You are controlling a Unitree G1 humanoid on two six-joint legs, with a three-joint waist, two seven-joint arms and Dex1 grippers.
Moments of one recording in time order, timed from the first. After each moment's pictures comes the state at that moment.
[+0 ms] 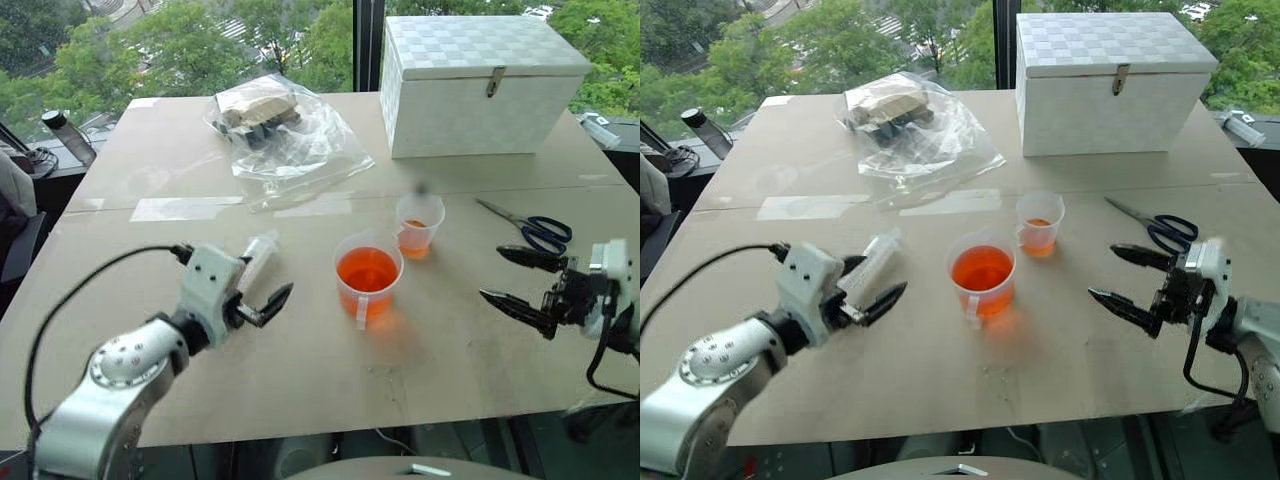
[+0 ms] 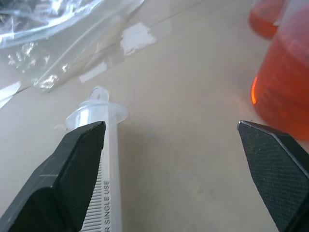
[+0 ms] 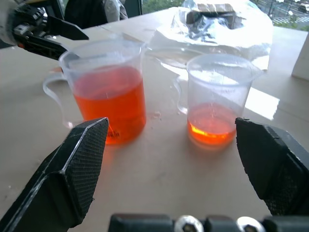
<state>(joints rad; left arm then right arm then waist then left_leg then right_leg) 0.00 0.68 0.28 -0.83 -0.53 1.07 -0.36 0.03 -0.80 -0.29 -0.35 0.80 0.40 1.04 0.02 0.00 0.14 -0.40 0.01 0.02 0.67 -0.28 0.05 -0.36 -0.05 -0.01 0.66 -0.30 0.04</state>
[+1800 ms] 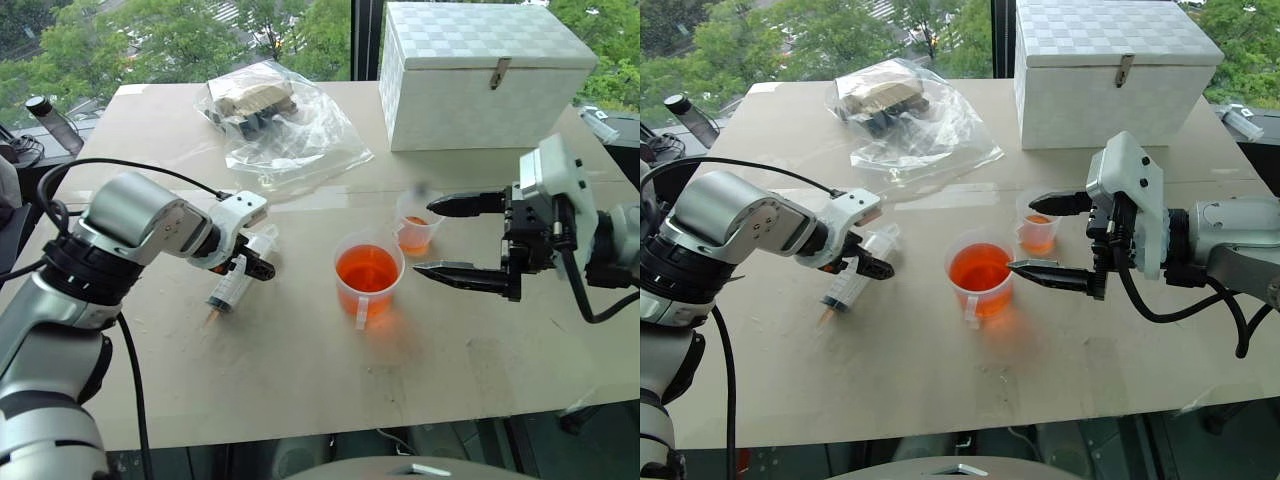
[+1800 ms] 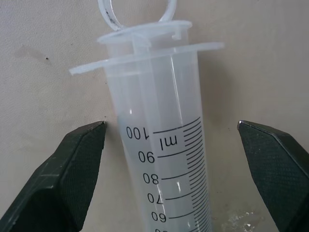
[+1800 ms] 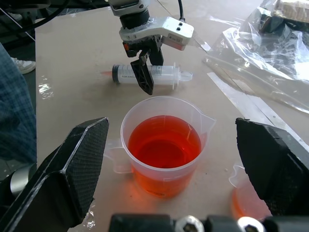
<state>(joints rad) -0.94 0.99 -0.50 0.01 -0.65 1.53 -0.57 -0.58 -1.02 -0.13 -0.67 1.22 1.04 0.60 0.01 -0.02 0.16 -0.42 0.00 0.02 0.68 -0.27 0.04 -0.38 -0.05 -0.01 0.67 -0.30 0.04</state>
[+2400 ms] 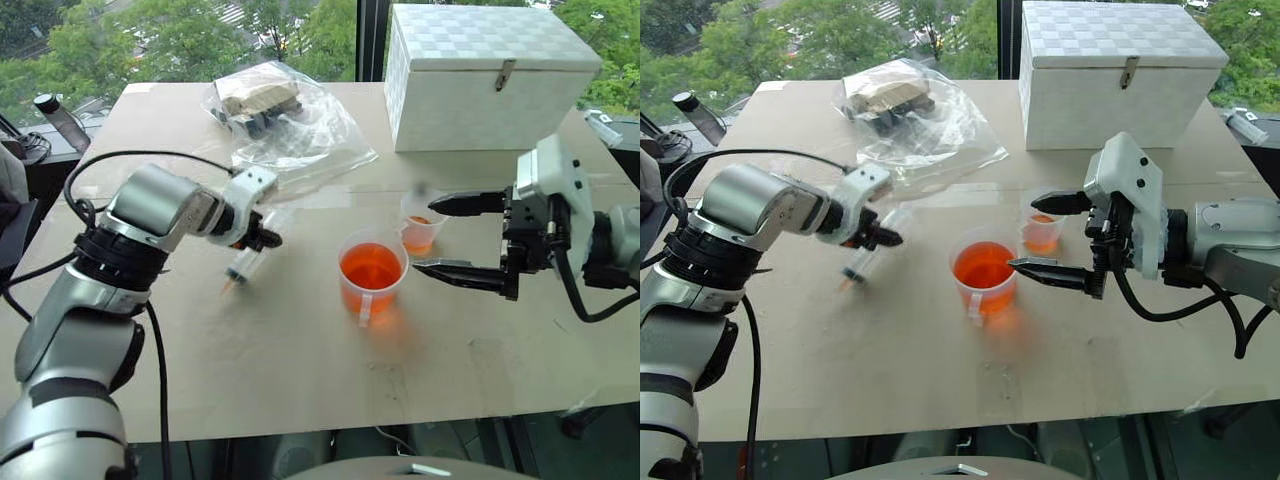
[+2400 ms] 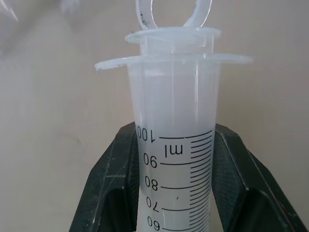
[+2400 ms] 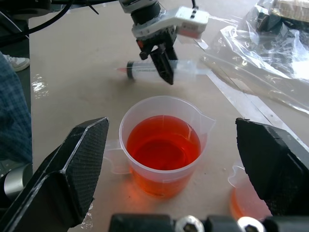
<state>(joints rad) -1.00 0.85 -0.35 0.13 -0.47 1.32 -0.65 -0.58 -1.02 -0.13 -0.67 1.23 1.04 0.56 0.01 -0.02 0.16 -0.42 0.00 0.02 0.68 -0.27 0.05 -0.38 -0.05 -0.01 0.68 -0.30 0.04</state>
